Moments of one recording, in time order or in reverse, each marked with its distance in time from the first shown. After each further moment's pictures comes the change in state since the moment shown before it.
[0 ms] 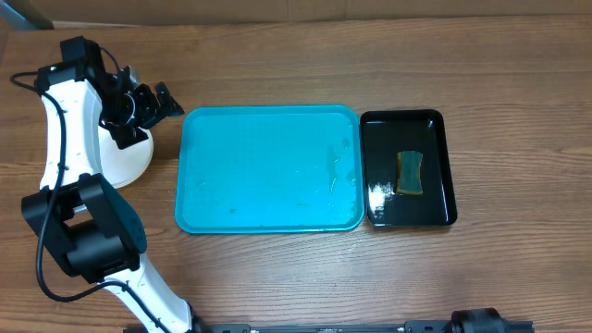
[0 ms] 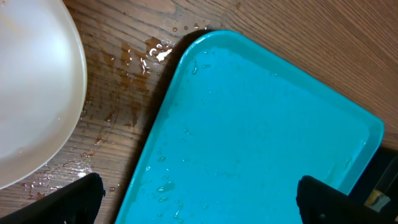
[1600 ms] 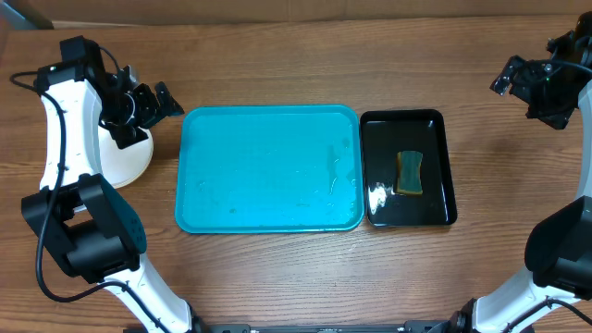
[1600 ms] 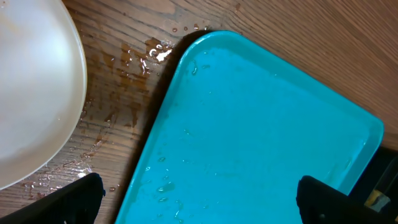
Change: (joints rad) left arm 0.000 0.000 0.001 0.000 0.000 0.000; right arm -0.412 1.777 0.480 -0.296 -0.084 0.192
